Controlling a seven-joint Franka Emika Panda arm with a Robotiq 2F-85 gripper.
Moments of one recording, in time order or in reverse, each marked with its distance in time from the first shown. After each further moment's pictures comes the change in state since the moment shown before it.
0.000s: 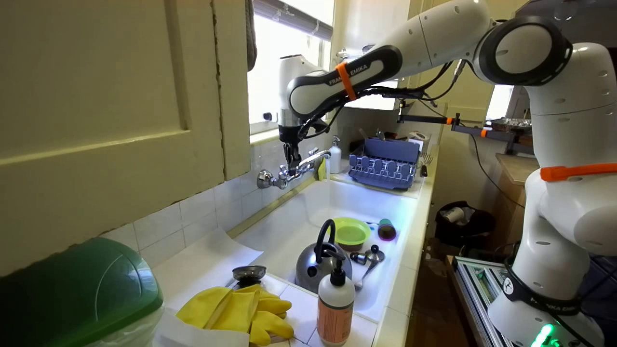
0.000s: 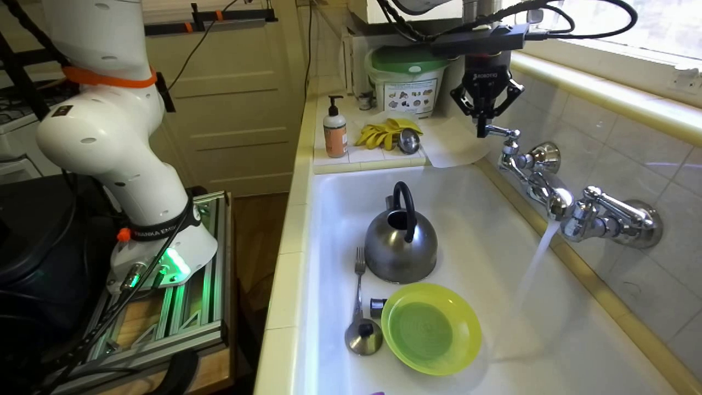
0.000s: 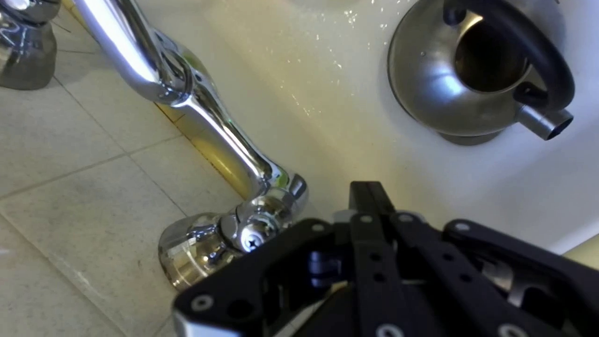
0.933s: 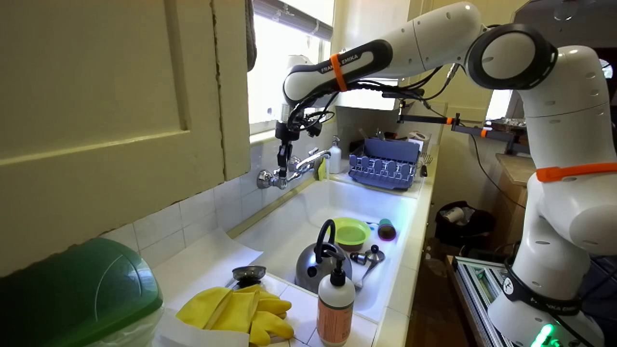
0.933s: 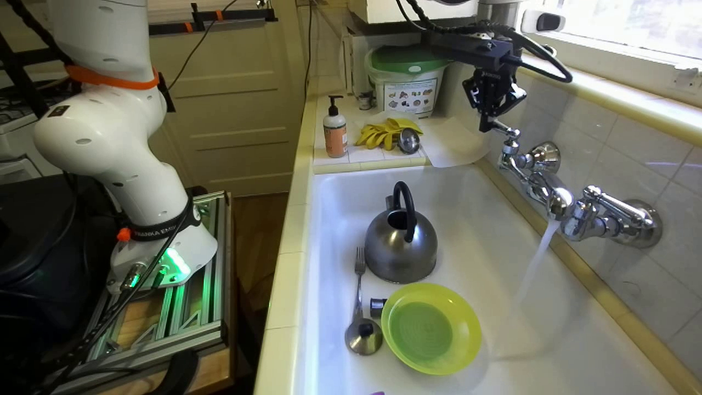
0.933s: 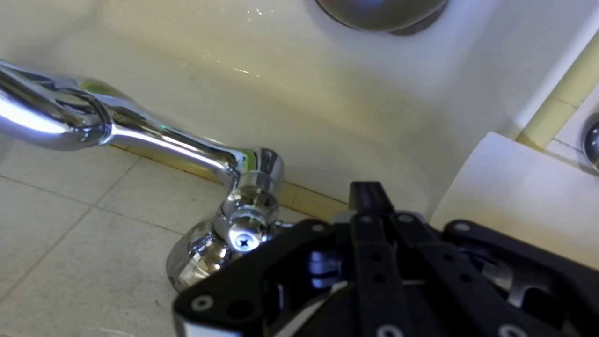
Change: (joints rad) arm -0.046 0.044 0.007 0.065 0.260 0.005 0.270
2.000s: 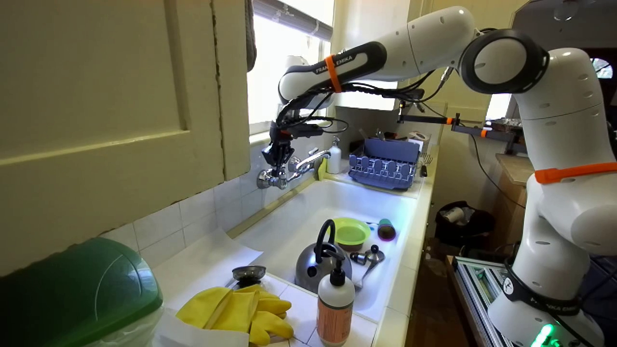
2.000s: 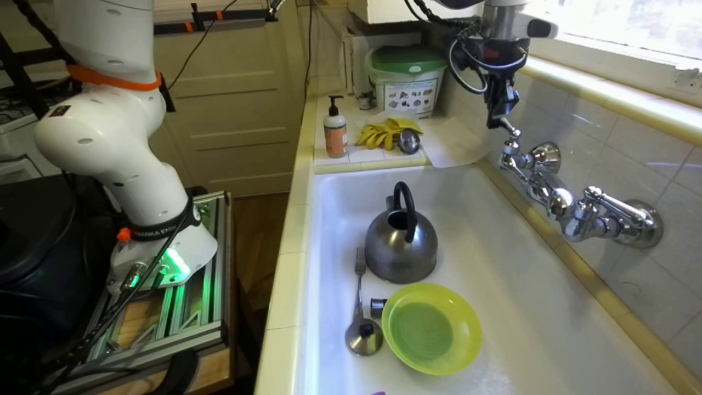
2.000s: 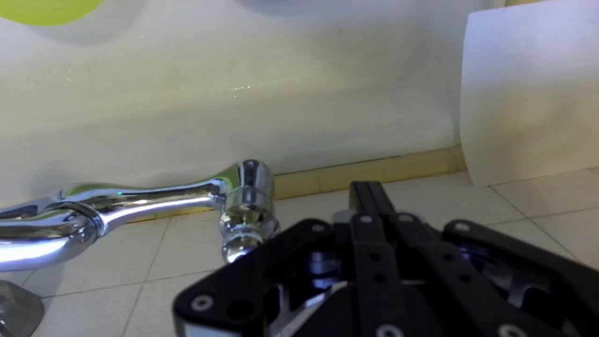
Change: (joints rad) arm 0.016 0.037 -0.013 0.043 0.047 0.037 0.512
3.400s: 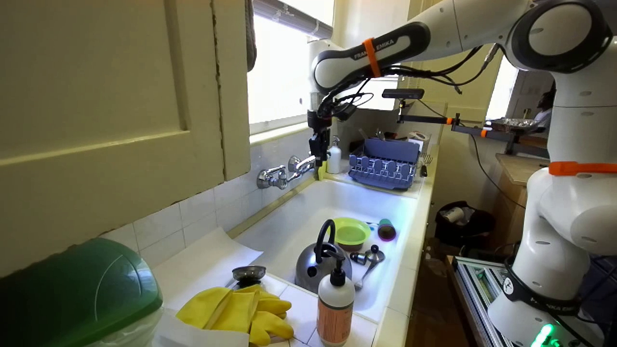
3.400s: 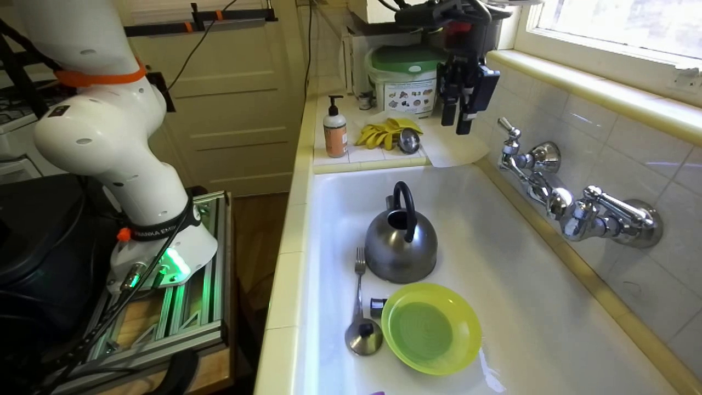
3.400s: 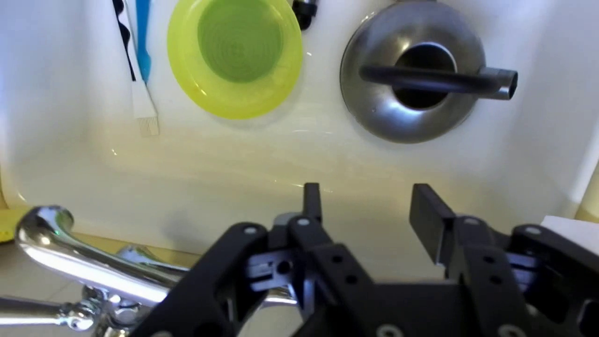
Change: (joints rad) arm -0.010 -0.273 -0.062 -0.239 -0.227 -0.205 -0.254
